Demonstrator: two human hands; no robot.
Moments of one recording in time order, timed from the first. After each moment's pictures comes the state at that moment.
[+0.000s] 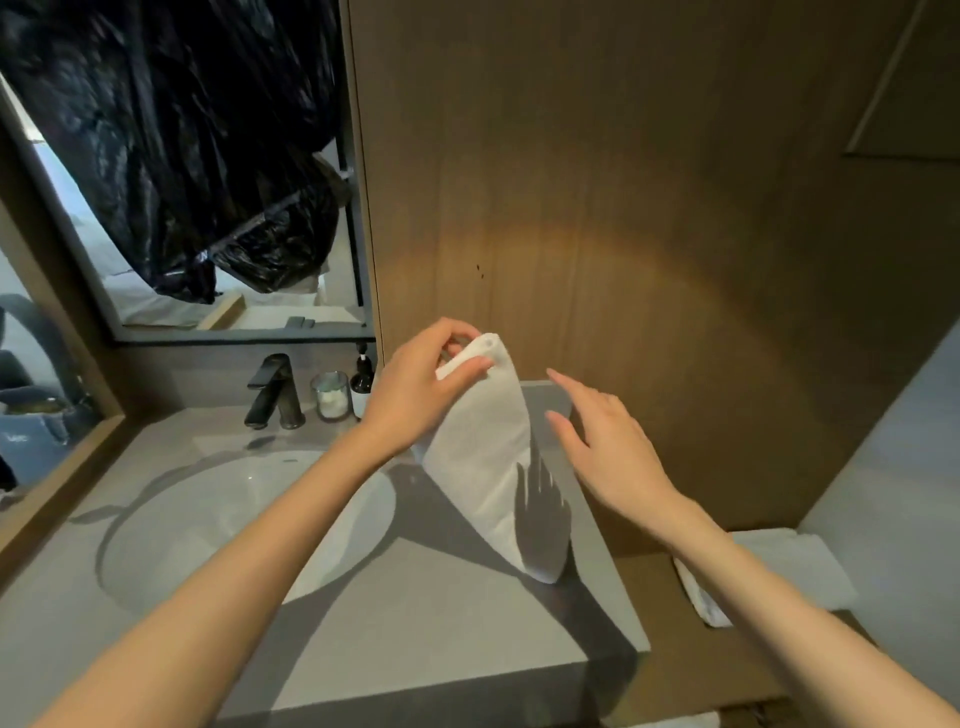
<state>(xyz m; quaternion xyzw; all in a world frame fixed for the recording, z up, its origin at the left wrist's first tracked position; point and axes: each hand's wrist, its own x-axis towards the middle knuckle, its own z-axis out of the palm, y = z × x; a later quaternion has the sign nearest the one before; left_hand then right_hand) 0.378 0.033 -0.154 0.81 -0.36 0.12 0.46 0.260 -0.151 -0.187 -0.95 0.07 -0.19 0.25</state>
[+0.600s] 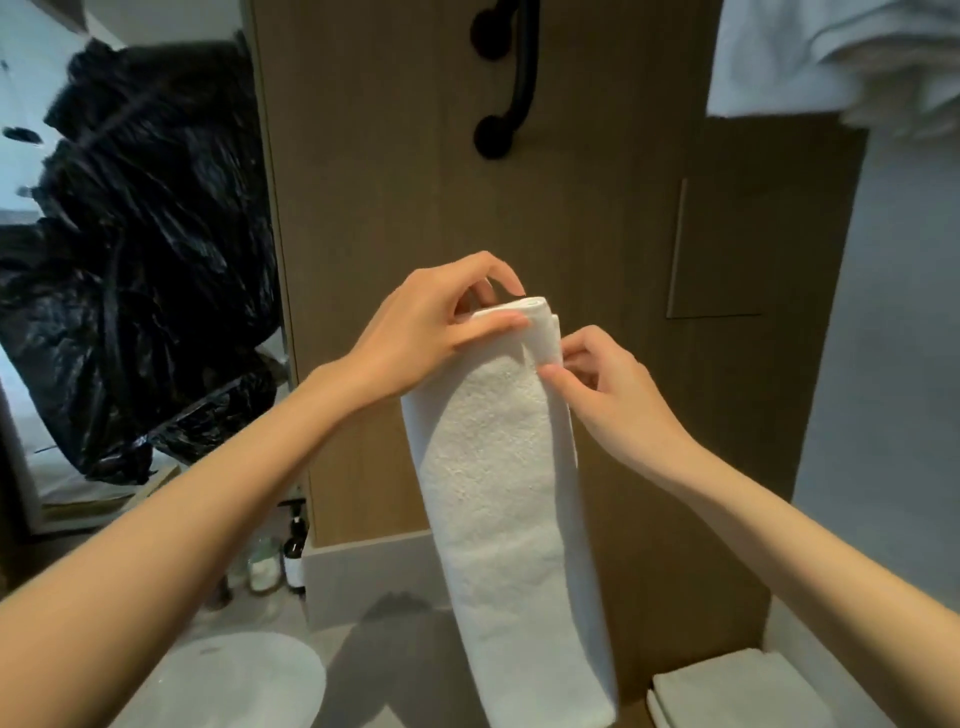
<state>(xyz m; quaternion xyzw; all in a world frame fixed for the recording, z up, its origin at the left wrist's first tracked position) 0.293 -0.028 0.073 0.67 -0.59 0.26 0.36 0.182 -0.189 0.012 -0.85 -0.01 -0.39 0.37</state>
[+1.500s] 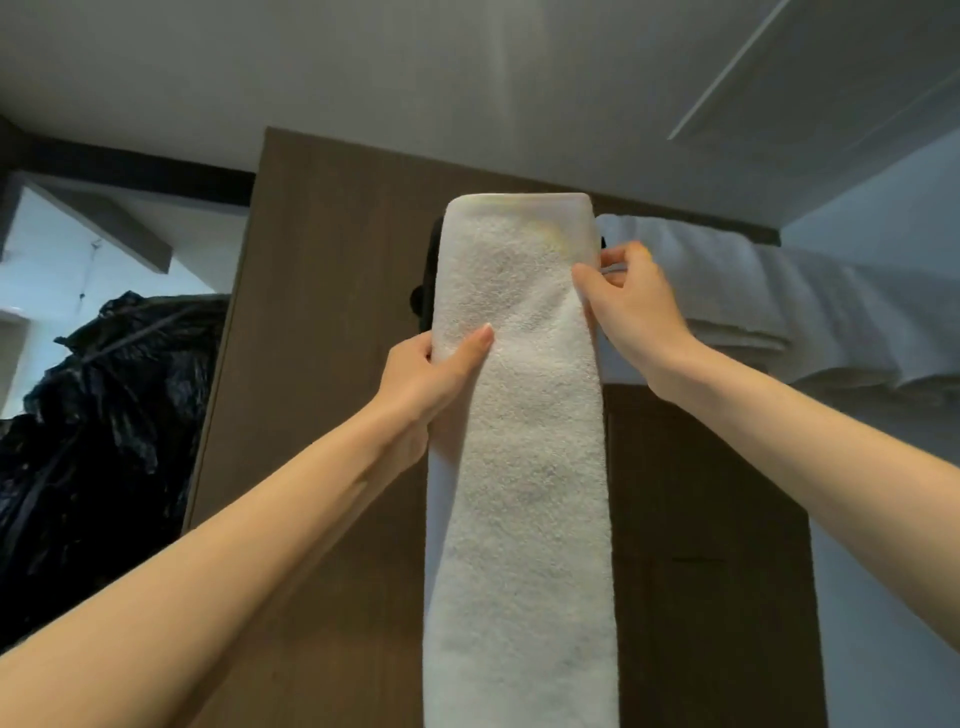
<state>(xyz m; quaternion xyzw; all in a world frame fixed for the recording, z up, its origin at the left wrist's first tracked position) 0.212 -0.189 0.220 0.58 -0.36 0.16 0.71 0.121 -0.339 0.277 -0.75 -0.09 -0.57 0.33</state>
